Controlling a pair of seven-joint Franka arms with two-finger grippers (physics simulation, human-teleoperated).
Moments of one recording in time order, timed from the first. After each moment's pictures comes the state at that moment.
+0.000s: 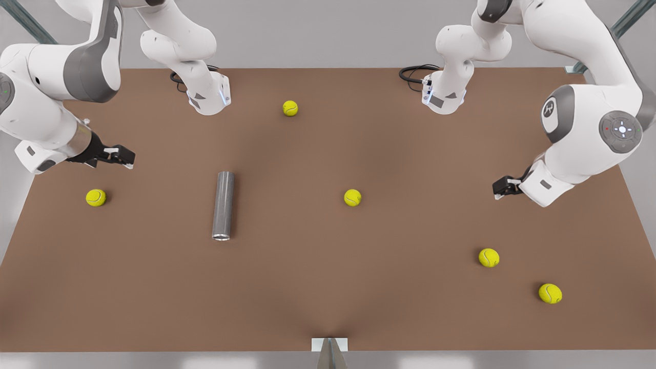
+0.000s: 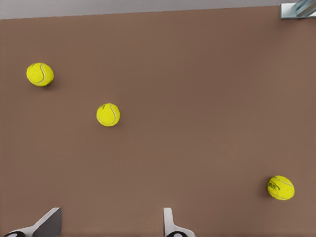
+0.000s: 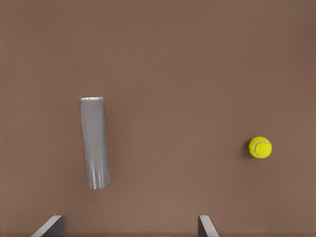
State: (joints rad) left arm -0.15 0.24 0.09 -1.37 -0.02 1.58 -0.02; right arm 0.06 0.09 -0.05 -1.43 -0.05 1.41 0.02
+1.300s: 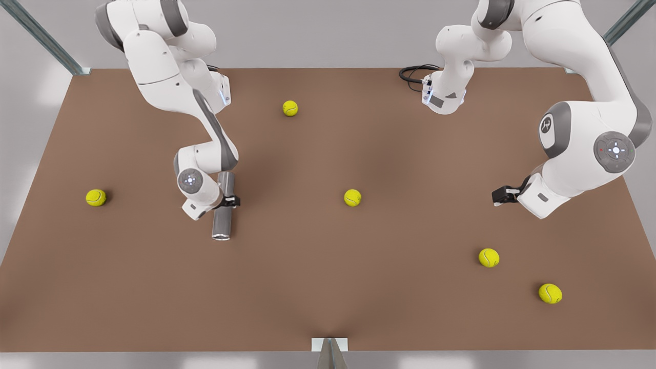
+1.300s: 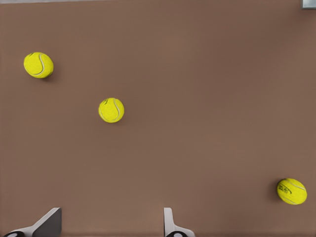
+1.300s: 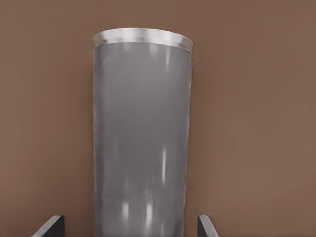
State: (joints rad) left arm -0.14 0.29 0.10 -1.37 -0.02 1.59 -0.02; right arm 0.26 0.40 0.00 -2.18 0.00 2.45 0.20
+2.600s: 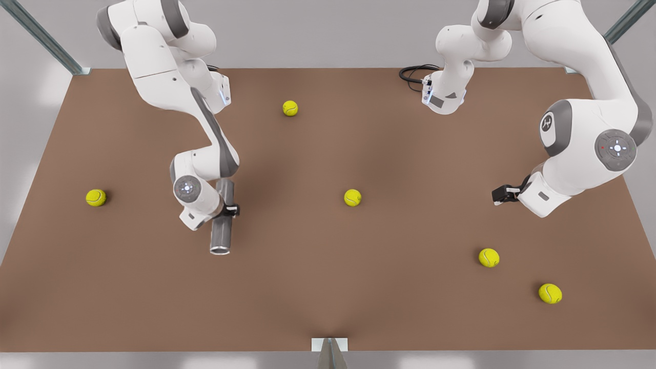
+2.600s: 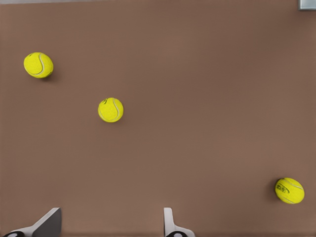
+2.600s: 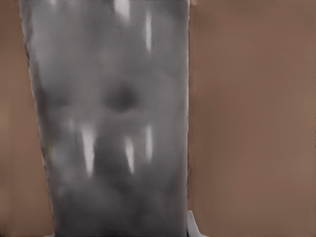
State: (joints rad) left arm -0.14 0.29 0.10 -1.37 -0.02 1.58 -0.02; right arm 0.26 0.40 0.03 -1.92 -0.01 2.25 0.21
